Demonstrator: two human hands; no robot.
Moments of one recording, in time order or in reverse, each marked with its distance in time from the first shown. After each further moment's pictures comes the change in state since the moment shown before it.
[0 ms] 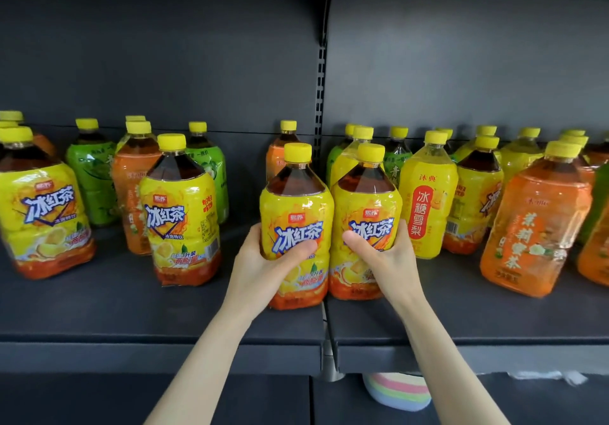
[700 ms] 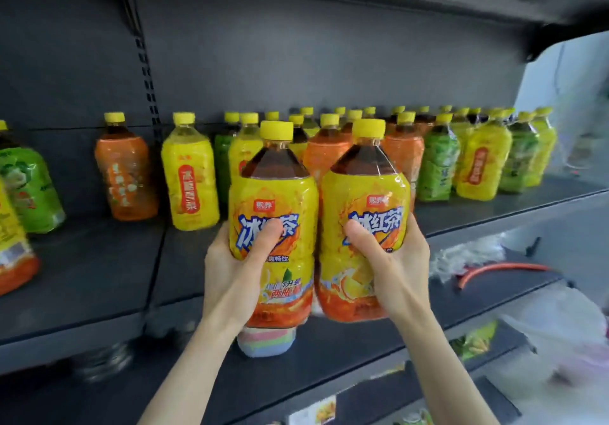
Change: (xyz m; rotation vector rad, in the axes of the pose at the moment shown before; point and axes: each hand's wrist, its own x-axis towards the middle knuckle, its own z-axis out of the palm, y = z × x) left_hand -0.124 0.066 0.164 -0.302 -0.185 0.081; right_hand -0.124 -0.061 -0.208 -0.050 0.386 -0.078
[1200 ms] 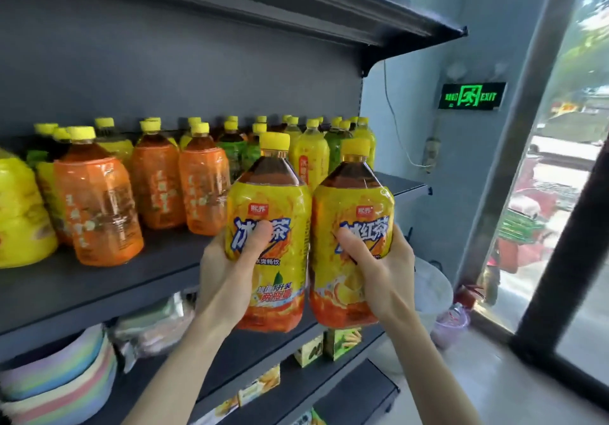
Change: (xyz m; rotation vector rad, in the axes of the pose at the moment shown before) left_hand -0.057 -0.022 0.301 -0.124 -0.283 -0.060; right_hand 0.067 0.015 -0.301 -0.126 0.216 -0.030
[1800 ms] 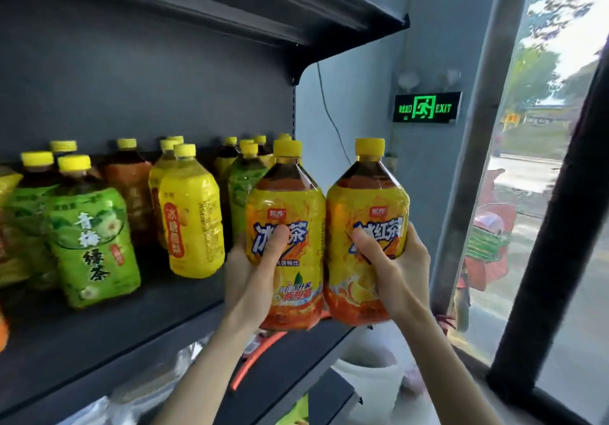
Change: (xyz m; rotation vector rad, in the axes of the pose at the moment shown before) left_hand 0.180 -0.116 0.258 -0.090 -0.112 0.088; right_hand 0.253 0.118 -0.141 -0.104 0.182 -0.038
